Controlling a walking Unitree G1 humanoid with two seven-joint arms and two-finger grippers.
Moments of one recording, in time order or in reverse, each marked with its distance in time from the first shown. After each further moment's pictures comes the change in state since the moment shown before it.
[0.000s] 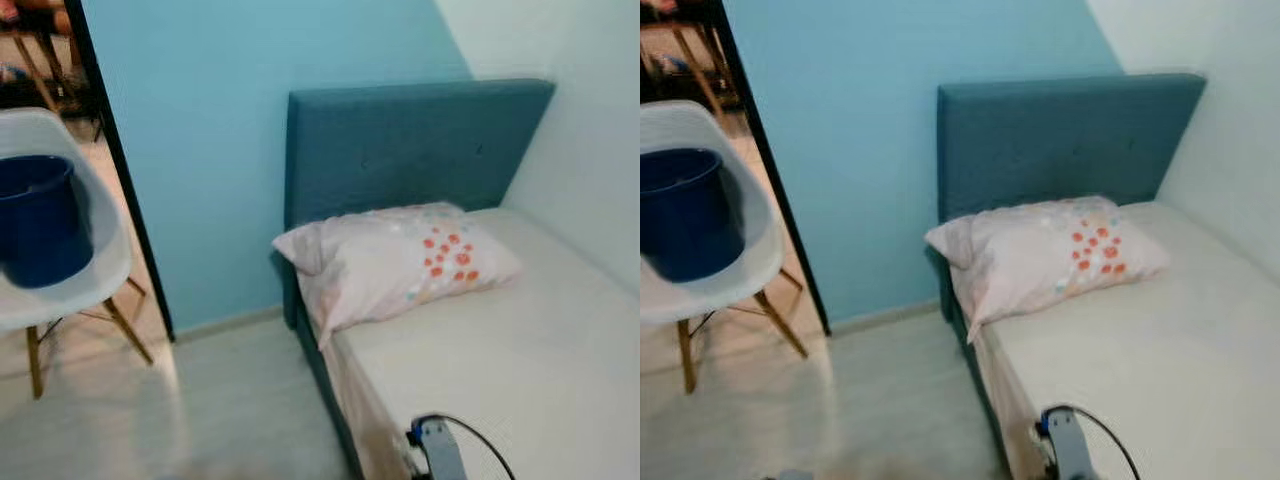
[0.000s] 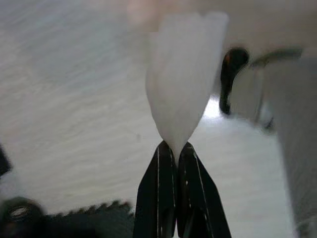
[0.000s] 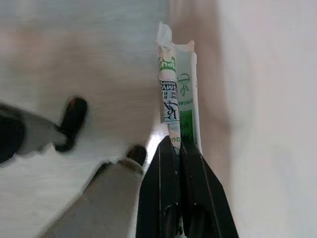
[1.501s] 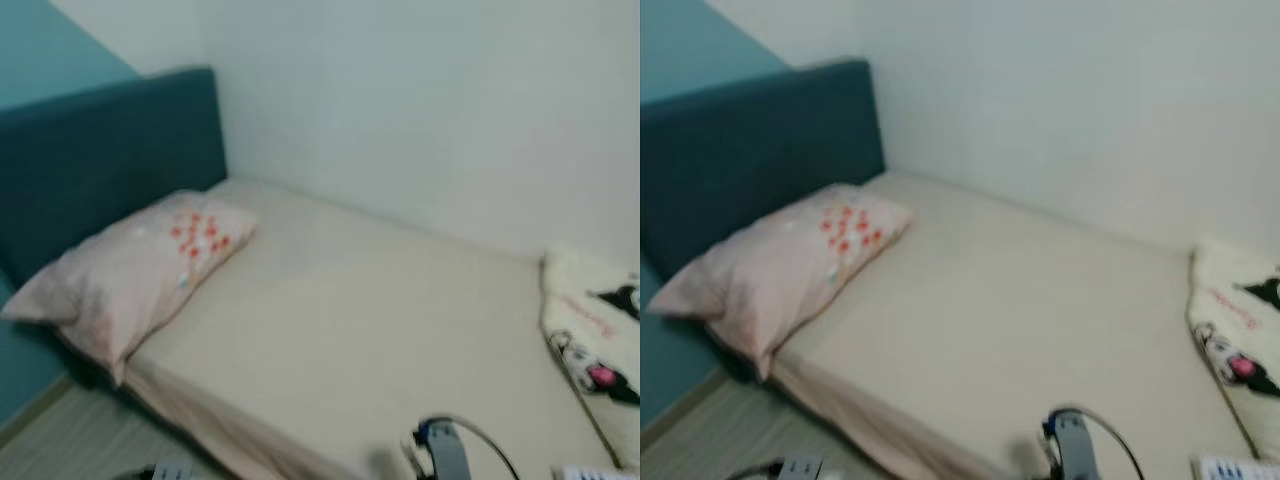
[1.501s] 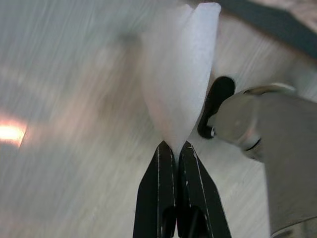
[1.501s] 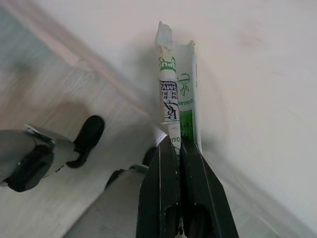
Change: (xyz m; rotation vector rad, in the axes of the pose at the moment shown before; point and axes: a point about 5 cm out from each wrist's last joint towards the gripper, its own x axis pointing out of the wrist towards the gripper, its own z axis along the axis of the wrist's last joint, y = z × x) left arm 0.000 -0.005 0.003 -0.050 -0.032 -0.010; right arm 0.003 0.007 0.006 0.063 -0.024 -0.002
